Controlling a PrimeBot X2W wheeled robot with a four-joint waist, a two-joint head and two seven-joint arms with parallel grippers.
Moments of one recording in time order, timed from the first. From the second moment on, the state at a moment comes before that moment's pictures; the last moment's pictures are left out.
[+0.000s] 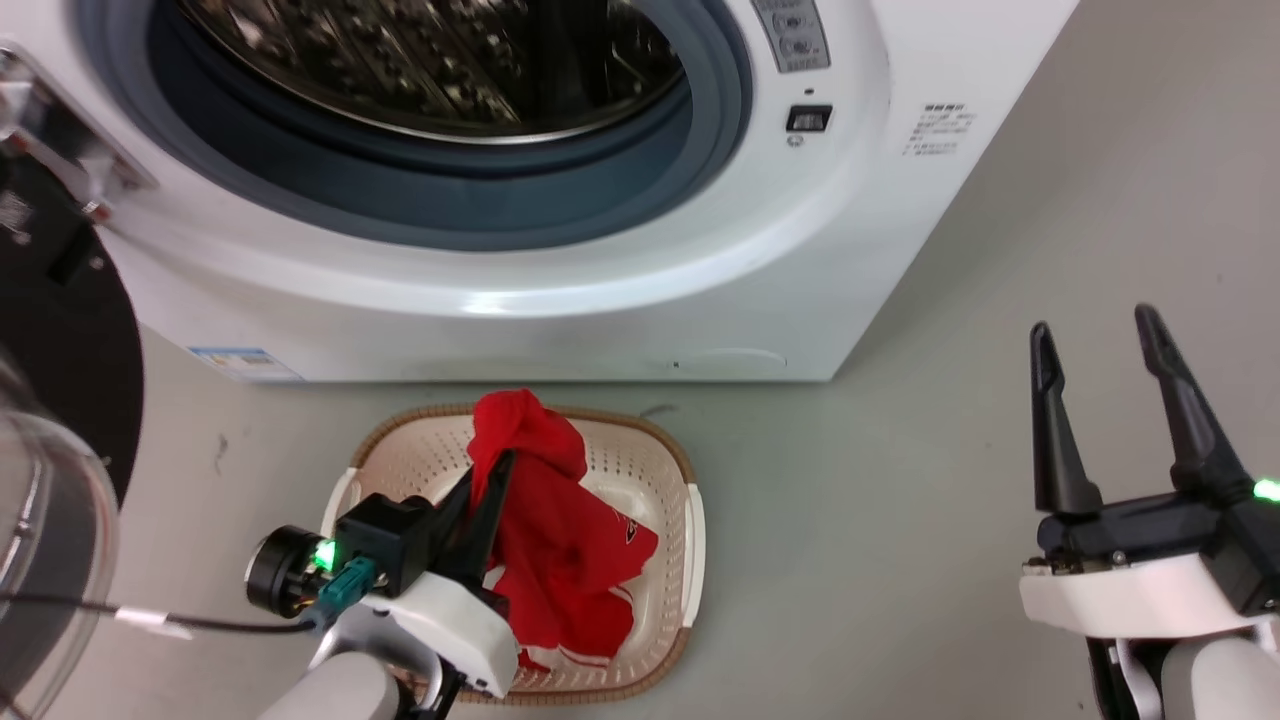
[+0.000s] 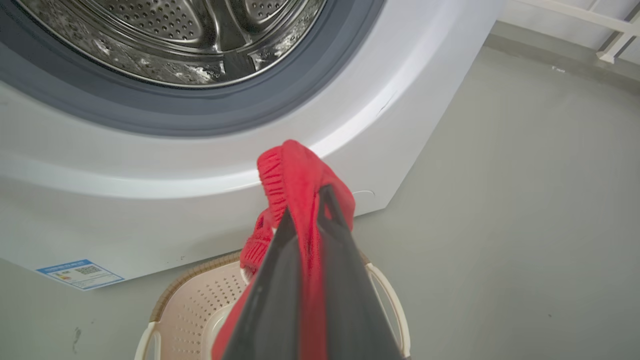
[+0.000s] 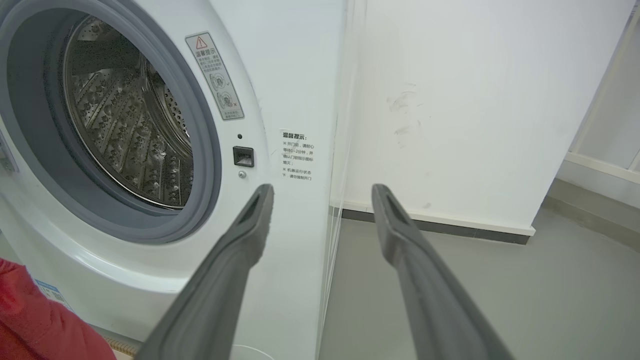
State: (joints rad) left arm -0.29 0.52 -0.71 0.06 -0.60 0.22 -0.22; right arm -0.07 -0.05 -0.01 -0.15 -0.02 0.13 -0.26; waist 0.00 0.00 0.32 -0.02
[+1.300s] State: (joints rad) left arm -0.92 0.19 -0.83 1.28 -0.52 -0.07 -0.18; right arm -0.34 -0.05 -0.05 -0.25 0.02 0.13 -0.26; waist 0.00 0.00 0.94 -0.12
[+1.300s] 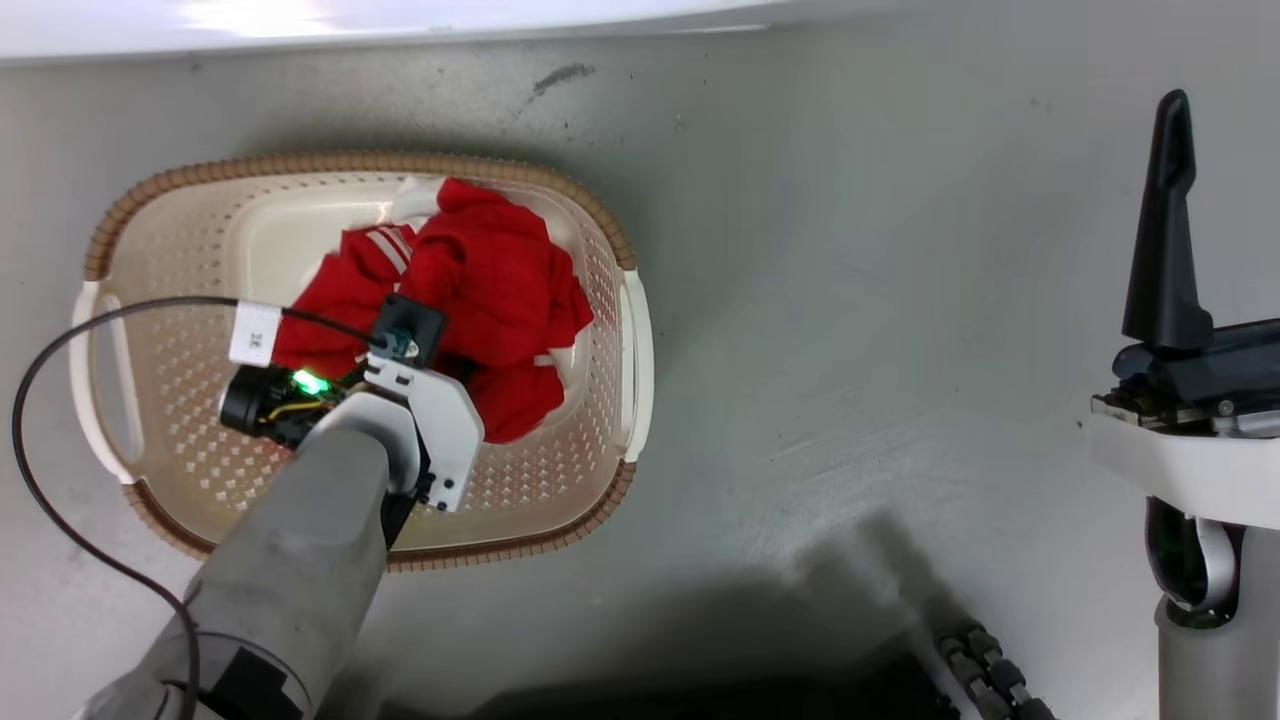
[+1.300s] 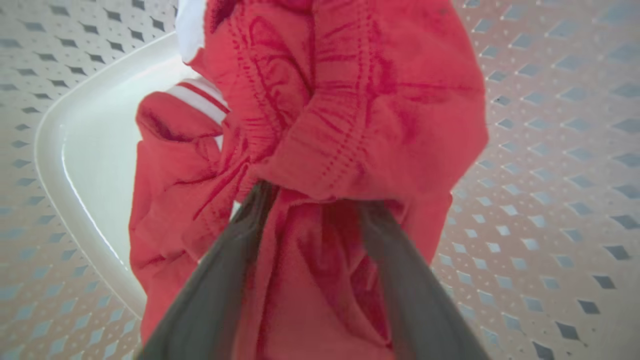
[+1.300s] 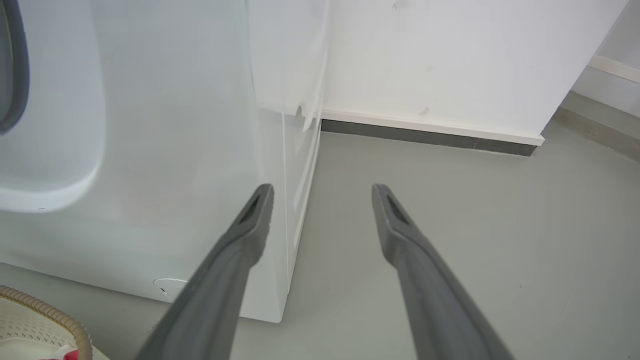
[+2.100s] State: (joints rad) left arm -0.49 0.23 -0.50 0.75 -0.43 0.08 -0.26; right arm -0.18 -0.05 -0.04 -0.18 0.01 0.13 -0.26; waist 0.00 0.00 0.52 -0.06
